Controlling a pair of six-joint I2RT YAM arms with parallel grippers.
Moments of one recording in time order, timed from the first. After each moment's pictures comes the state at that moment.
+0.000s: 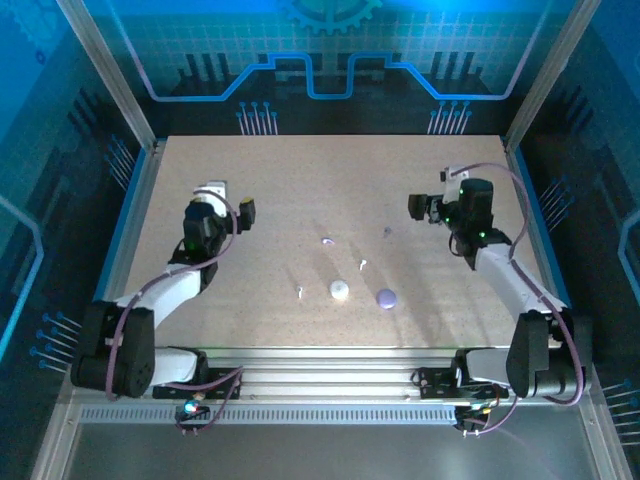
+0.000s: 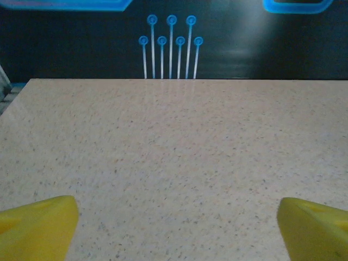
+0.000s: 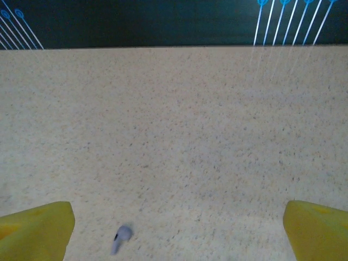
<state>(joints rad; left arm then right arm) -0.12 1.28 0.62 0.36 -0.10 -0.09 0.05 1.28 0.86 -0.12 -0.12 0.08</state>
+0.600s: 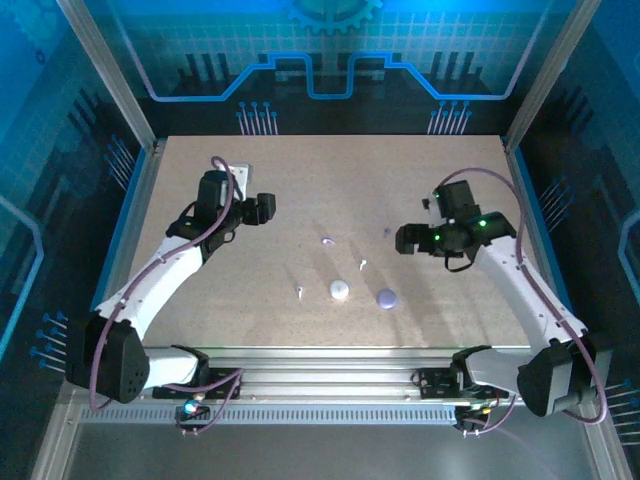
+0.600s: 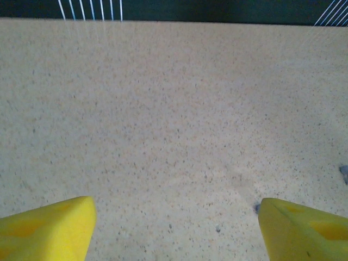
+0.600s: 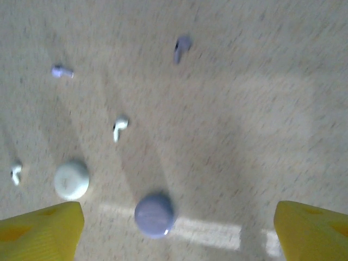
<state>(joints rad) -0.25 1.29 0.98 -0.29 0.00 -0.24 0.28 1.21 1.08 -0.98 -0.11 0.31</state>
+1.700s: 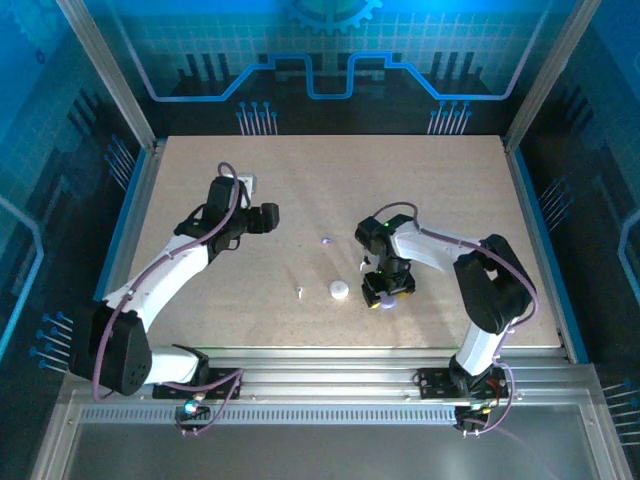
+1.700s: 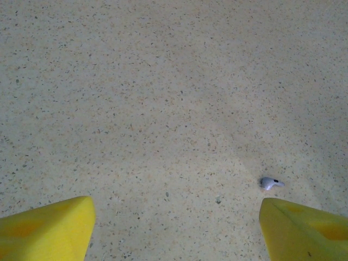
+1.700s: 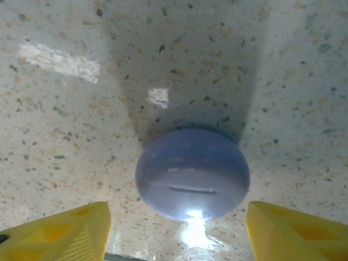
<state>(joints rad) -0.28 1.33 0.96 -0.34 -0.01 -0.30 0.60 1.76 1.11 -1.10 -0.08 0.29</state>
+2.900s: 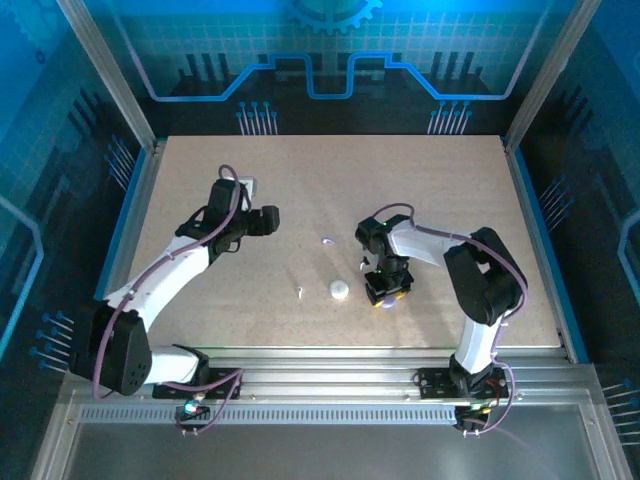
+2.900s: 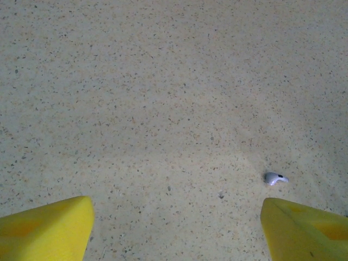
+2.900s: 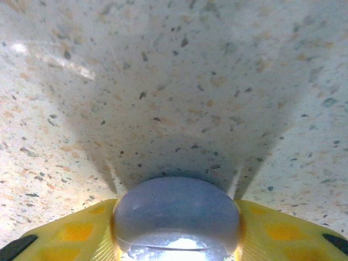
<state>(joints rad) -0.28 1.33 0.94 -0.34 -0.01 -0.31 0.57 1.80 1.10 -1.03 -0.06 0.24</state>
